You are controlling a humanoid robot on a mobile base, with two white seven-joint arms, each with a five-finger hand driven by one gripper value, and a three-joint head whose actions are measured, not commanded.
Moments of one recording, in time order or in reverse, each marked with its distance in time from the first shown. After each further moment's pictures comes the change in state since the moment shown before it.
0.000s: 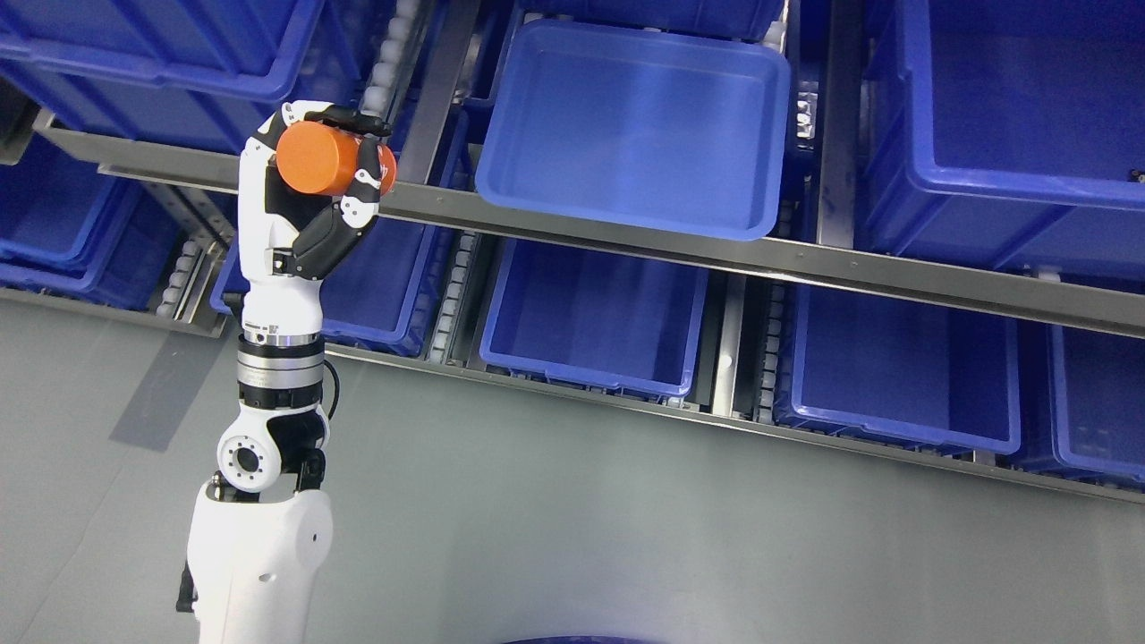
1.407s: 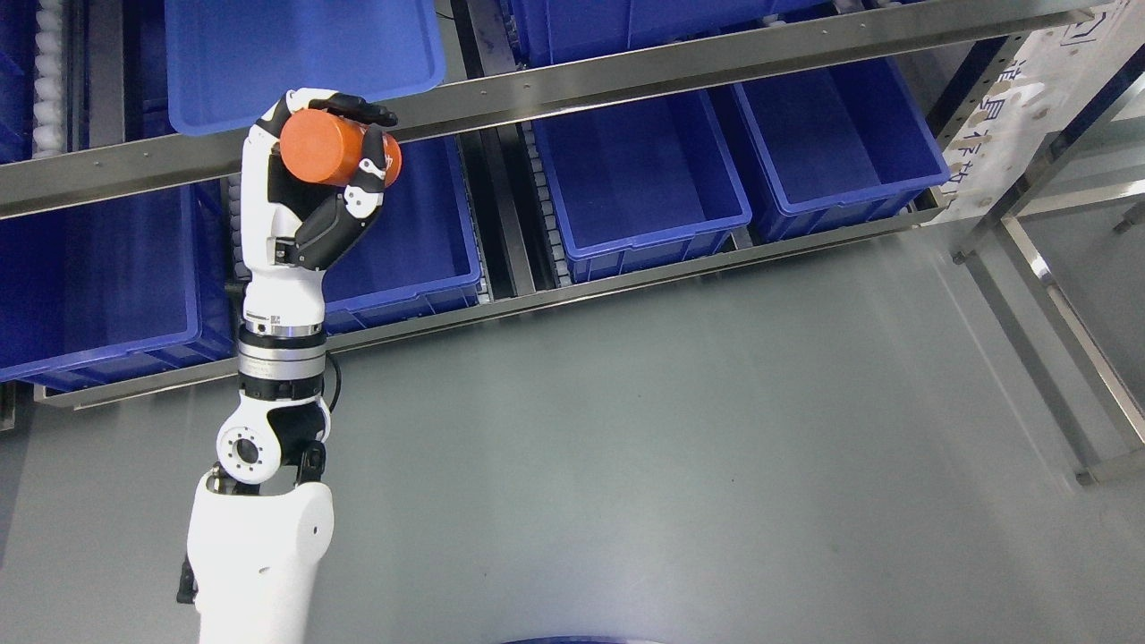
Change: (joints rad) left arm -0.023 0.000 -0.011 -0.009 0.000 0.019 -0.004; right arm -0.002 0.000 0.000 0.000 0.000 0.000 0.000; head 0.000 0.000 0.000
